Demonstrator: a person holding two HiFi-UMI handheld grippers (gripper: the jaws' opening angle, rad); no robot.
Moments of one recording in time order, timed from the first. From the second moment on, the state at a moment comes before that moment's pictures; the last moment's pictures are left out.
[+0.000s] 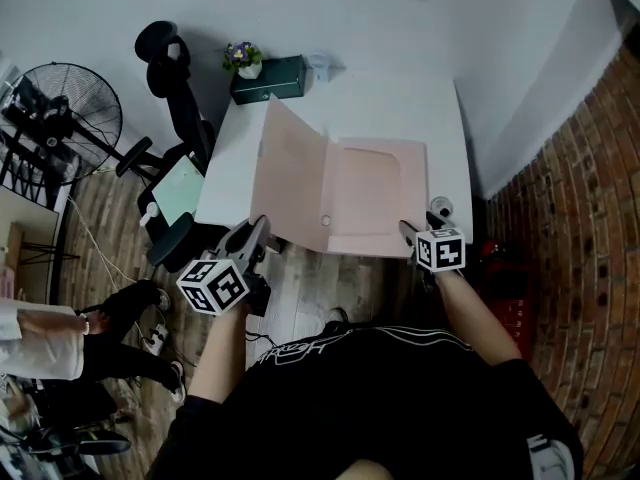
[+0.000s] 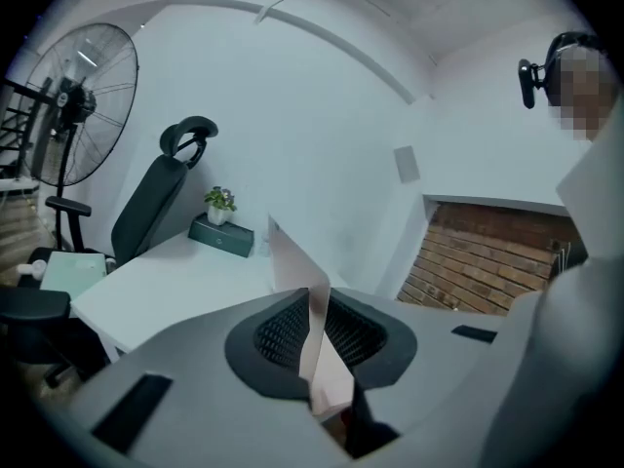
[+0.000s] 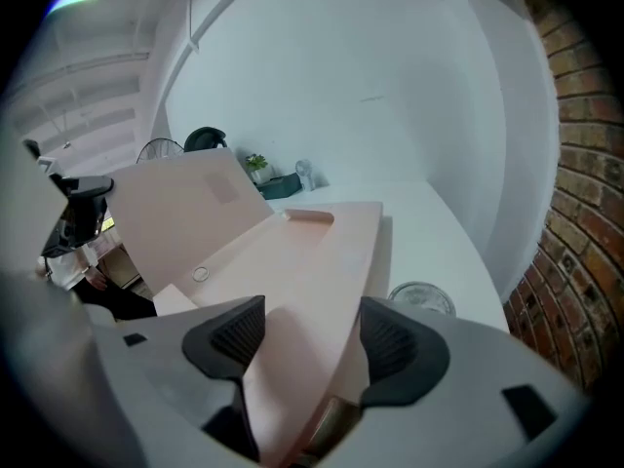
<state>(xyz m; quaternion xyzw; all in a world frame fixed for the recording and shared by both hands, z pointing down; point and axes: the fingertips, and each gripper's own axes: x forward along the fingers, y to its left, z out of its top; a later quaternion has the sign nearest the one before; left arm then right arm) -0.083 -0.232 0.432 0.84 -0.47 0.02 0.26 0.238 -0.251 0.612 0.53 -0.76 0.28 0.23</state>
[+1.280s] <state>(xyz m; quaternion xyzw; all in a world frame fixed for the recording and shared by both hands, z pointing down) 0.138 -0.190 0.451 0.91 -0.35 0.13 0.19 0.293 -0.219 0.563 0.48 -0.83 0.24 0.15</state>
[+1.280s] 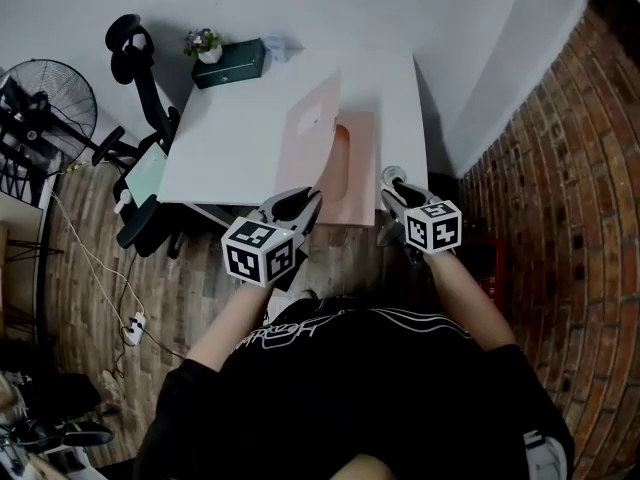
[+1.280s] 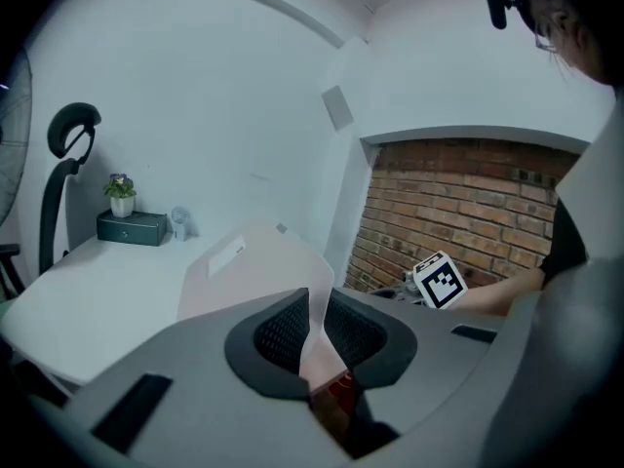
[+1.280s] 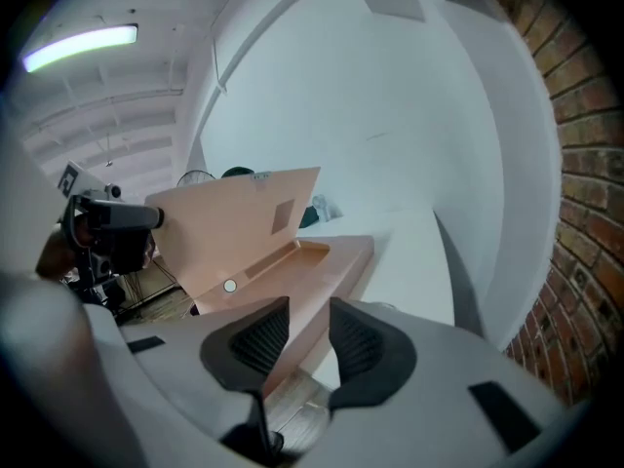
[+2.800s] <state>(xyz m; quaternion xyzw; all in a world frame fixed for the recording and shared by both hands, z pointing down) 0.242 -0.153 0.591 0.90 -0.19 0.32 0.21 0.371 -0.147 0.550 0.54 -0.80 0.23 0.09</state>
